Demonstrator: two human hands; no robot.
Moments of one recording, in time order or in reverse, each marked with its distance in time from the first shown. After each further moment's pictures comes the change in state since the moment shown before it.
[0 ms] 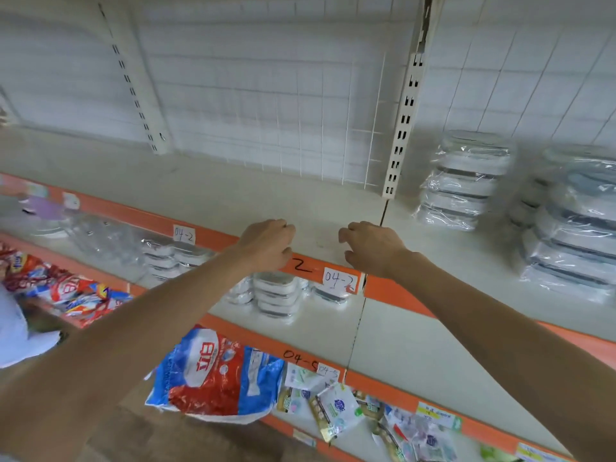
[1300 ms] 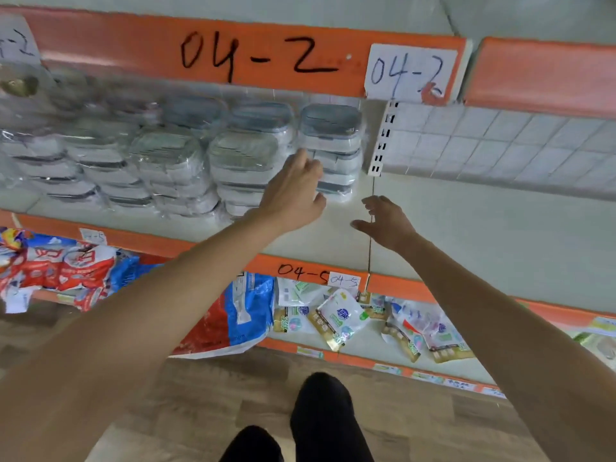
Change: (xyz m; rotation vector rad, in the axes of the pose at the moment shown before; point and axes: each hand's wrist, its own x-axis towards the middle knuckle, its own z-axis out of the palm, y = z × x) left_hand 0.021 0.034 0.248 -0.346 0.092 0.068; right_hand 0.006 -0.005 0.324 0.597 -0.052 0.546
